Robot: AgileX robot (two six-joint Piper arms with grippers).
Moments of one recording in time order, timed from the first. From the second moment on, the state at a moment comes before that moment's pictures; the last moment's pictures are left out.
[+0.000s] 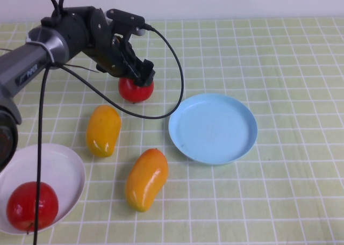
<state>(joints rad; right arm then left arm) 0.01 -0.01 0.03 0.02 0.35 0.00 -0.34 2.19 -1.89 -0.16 0.75 0.33</state>
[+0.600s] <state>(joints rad) 0.01 -0.01 0.03 0.02 0.35 0.00 -0.32 1.75 -1.76 0.01 1.20 0.26</state>
